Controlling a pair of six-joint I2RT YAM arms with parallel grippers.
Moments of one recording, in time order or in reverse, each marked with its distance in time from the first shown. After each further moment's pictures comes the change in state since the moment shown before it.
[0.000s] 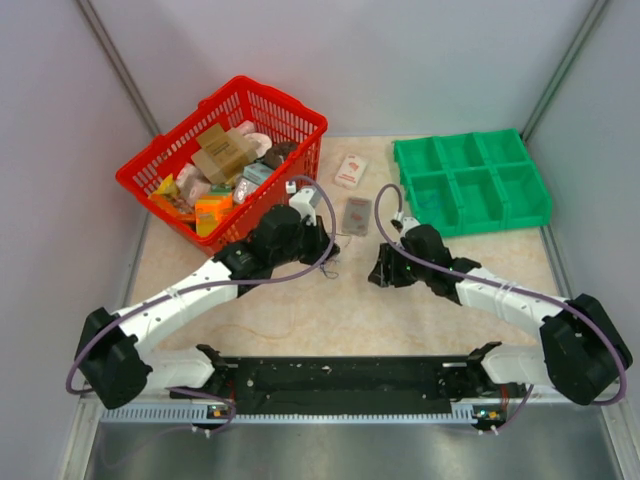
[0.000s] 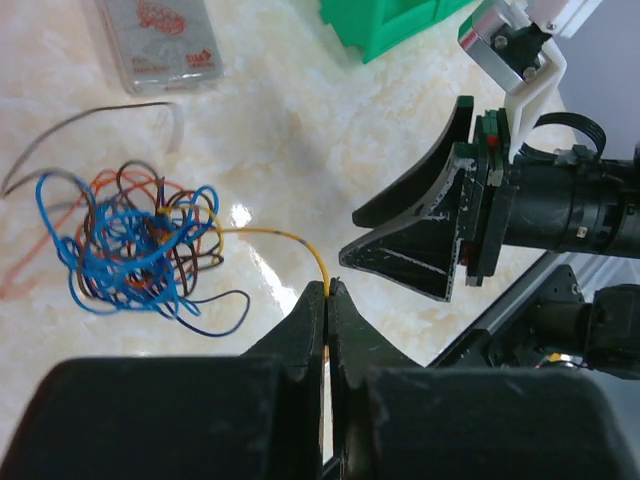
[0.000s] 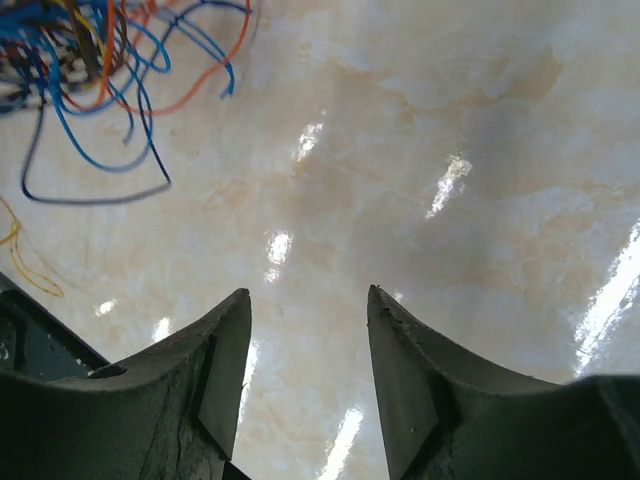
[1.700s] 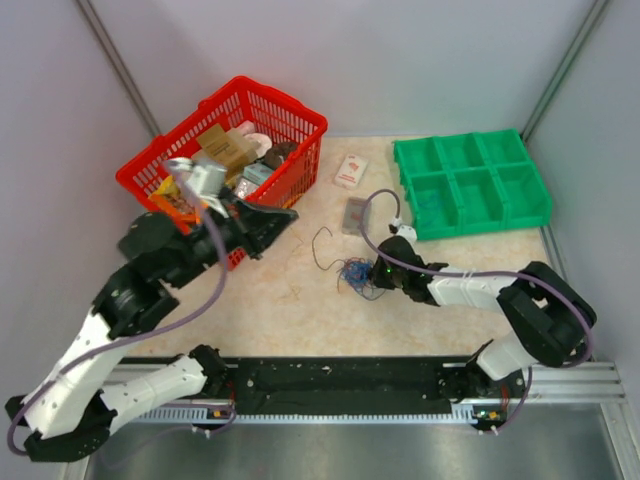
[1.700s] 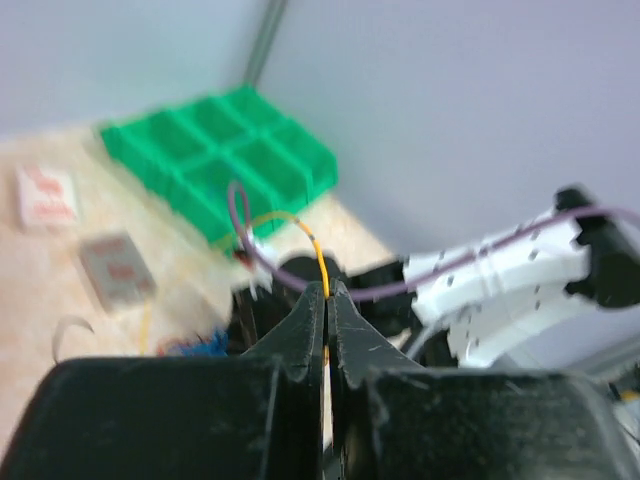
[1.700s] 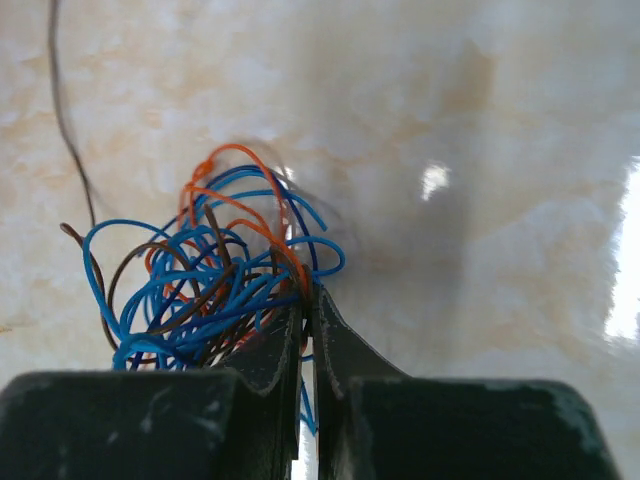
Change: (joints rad) left arm -0.030 -0.401 0.296 -0.223 0.040 0.064; right arm 0.137 0.253 0.017 0.226 0.335 0.317
